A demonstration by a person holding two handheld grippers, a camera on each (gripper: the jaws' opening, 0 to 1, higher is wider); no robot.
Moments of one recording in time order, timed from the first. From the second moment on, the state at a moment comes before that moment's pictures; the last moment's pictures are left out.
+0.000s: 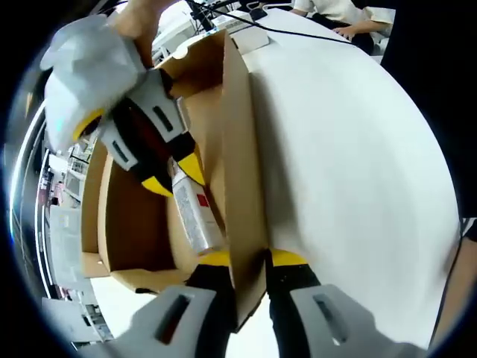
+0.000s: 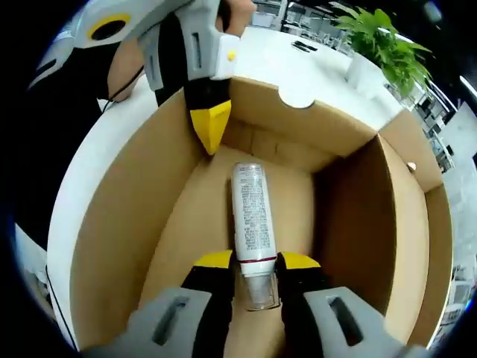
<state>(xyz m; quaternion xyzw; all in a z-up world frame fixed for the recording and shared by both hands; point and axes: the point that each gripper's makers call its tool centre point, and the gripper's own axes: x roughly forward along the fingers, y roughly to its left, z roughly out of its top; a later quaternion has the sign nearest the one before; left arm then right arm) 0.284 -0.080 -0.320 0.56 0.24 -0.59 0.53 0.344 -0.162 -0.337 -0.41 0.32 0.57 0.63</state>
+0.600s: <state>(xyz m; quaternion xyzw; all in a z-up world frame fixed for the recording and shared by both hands) 0.288 -0.083 -0.320 0.56 0.24 -0.59 0.53 0.324 -0.199 -0.333 -0.37 0.35 0.54 0.67</state>
